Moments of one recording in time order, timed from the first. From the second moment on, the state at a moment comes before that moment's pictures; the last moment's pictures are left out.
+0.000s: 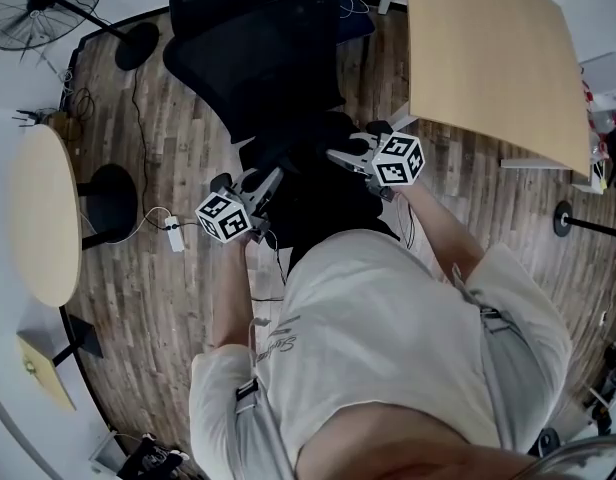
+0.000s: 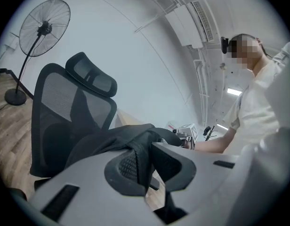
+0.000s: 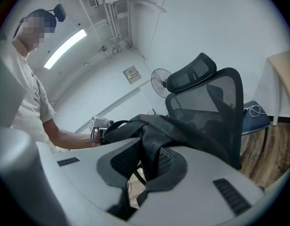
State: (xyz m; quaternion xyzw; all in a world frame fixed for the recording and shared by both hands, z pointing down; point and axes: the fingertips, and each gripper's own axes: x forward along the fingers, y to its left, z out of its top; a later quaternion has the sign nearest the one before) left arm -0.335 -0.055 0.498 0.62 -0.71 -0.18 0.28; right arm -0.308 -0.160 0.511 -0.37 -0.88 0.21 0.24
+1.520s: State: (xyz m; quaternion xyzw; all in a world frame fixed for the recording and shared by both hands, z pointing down) left arm -0.318 -0.060 0.303 0.67 -0.73 -0.07 0.07; right arm -0.293 -0.167 0.304 -0.35 -0.94 0.02 0.02
